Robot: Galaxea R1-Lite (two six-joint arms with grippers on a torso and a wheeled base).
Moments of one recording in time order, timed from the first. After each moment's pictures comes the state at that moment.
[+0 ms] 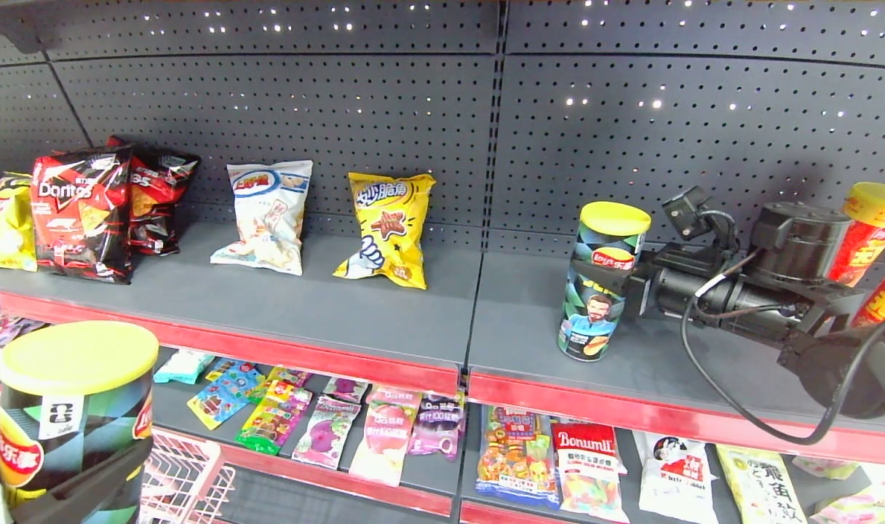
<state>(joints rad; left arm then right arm) -0.39 0.74 -0.36 -0.13 -0.04 0.15 0.22 1.83 -0.72 -0.98 0.47 -0.10</state>
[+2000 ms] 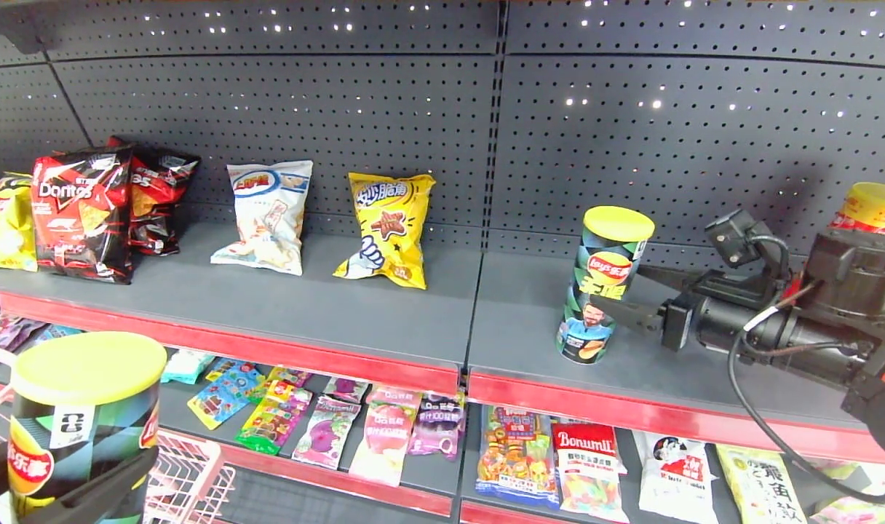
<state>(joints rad) -0.39 0.74 -0.34 -0.13 -0.04 0.15 0.19 1.69 -0.53 -0.98 0.45 -0.09</state>
